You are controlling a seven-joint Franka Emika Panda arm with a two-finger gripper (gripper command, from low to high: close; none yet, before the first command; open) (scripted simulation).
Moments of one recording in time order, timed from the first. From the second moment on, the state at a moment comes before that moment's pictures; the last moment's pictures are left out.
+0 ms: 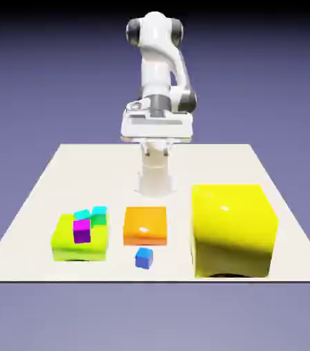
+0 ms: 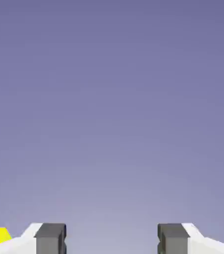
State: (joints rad) arm 0.00 -0.53 0.00 -2.79 0.00 3.02 0.76
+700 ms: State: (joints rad) arm -0.17 0.23 0.09 -2.47 -0.04 2.69 1.04
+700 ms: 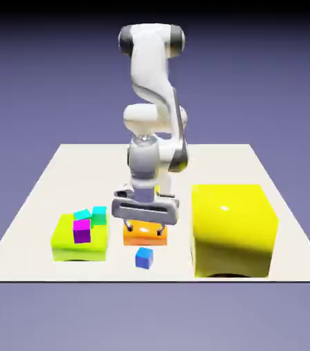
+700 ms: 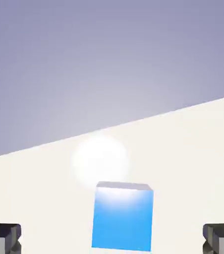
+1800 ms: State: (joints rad) arm -0.33 0.04 -0.21 -2.51 0.03 2.52 1.03
